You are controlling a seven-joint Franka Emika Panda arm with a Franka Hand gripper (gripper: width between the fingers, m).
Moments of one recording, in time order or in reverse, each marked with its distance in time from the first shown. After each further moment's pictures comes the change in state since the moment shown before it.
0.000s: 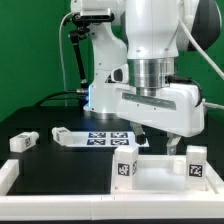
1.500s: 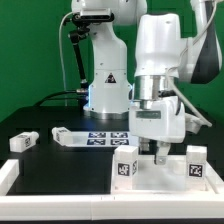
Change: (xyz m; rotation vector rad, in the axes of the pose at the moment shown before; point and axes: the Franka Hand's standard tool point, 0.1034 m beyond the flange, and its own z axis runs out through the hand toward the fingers) arm -0.018 0.041 0.044 0.165 0.204 0.280
